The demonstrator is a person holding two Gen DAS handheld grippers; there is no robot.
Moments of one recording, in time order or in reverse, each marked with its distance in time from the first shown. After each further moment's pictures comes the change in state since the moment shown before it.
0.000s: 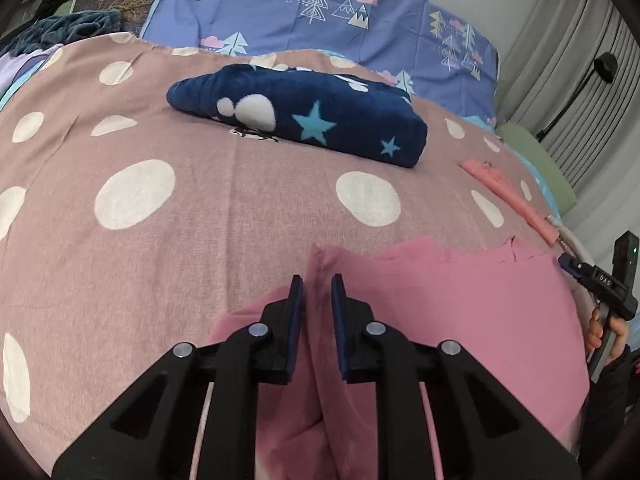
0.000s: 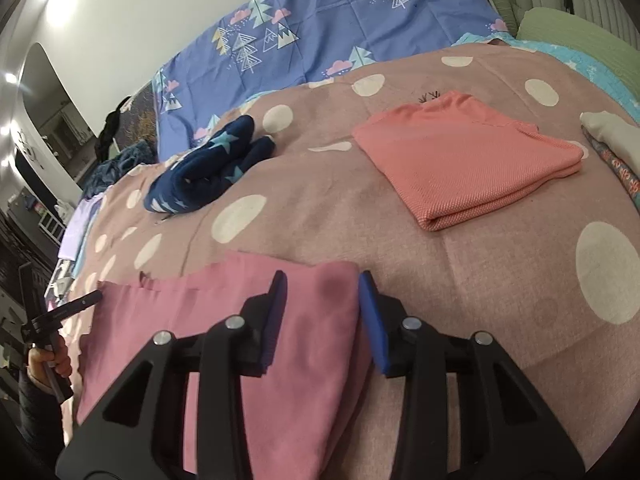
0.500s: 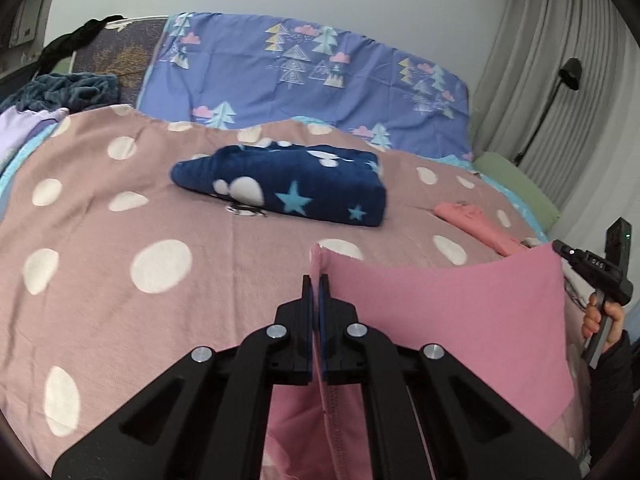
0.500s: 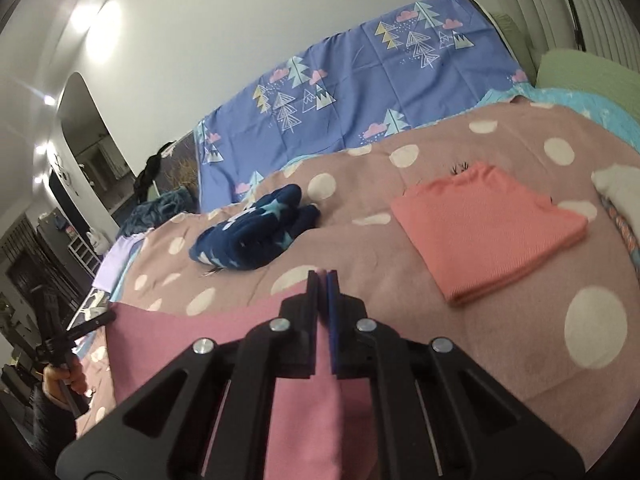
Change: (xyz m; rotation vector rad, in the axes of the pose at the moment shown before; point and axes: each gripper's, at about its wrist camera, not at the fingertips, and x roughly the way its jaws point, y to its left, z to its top) left arm -0.071 -0.017 0.011 0.065 -0.193 0.005; right arm -0.041 0.018 0.029 -0.014 -0.171 0.129
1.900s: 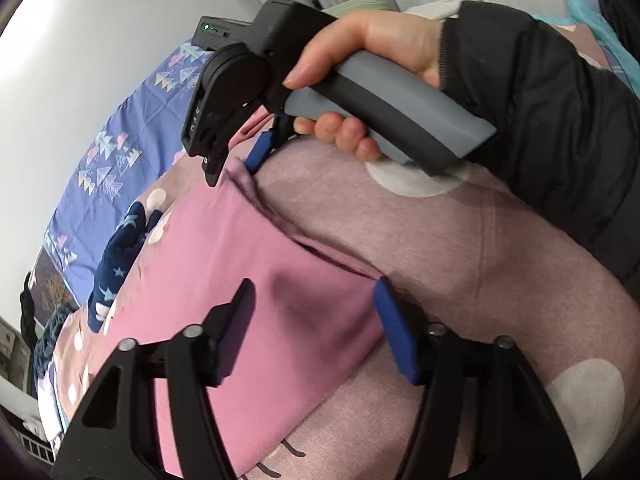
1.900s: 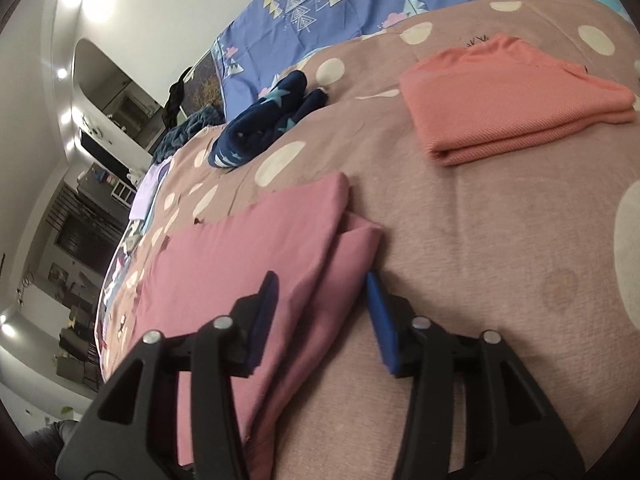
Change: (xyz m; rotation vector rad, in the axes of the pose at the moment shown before) left arm 0.017 -0.412 -0.237 0.946 0.058 0.097; right arm 0.022 -0.061 -0.050 0.034 0.342 0.206
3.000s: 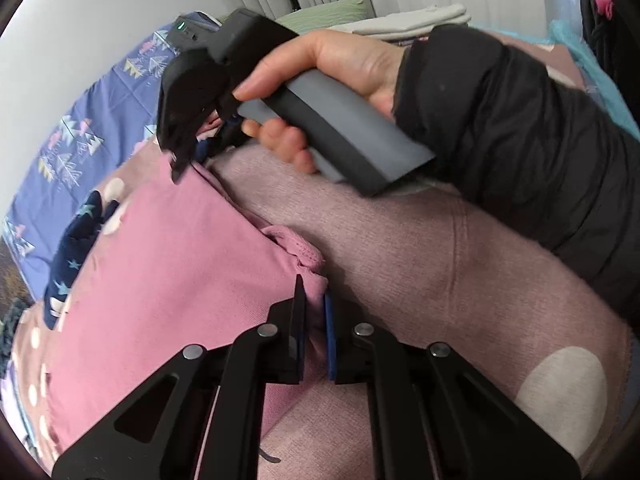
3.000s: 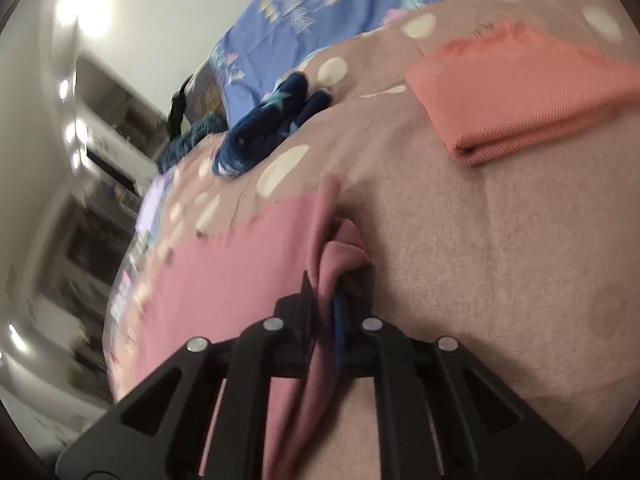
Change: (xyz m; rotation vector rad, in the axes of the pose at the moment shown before) left arm 0.008 0.012 -0.006 -0.050 -0.009 -0.223; right arm 0.006 -0.009 0.007 0.121 -0.076 0.119
